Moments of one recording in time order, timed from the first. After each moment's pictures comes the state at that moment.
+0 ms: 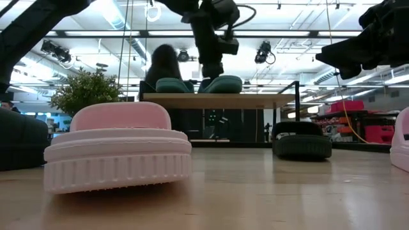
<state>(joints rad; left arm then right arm) 0.33 2.13 2.04 -0.80 -0.64 0.58 0.05 0.07 0.05 0.05 0.21 0.01</state>
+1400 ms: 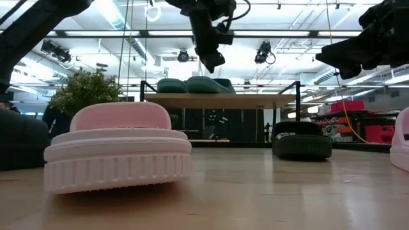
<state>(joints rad) 0.33 2.13 2.15 -0.85 -0.77 0.43 0.05 0.06 0.05 0.05 0.21 0.01</state>
